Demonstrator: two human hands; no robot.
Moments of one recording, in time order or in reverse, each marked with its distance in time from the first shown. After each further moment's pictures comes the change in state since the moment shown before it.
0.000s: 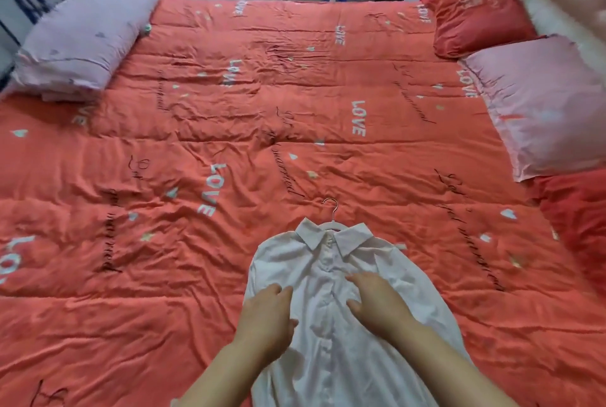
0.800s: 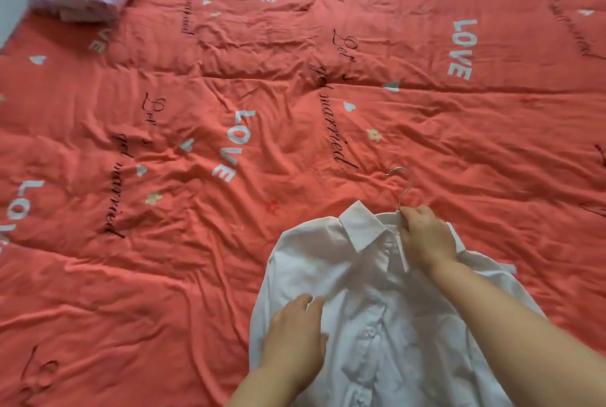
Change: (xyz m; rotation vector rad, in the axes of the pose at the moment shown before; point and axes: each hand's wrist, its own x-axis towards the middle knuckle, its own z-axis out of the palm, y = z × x) left_hand 0.118 -0.022 0.095 -0.126 -0.030 -0.163; right_hand 0.269 0.086 0.069 -0.074 0.389 -0.094
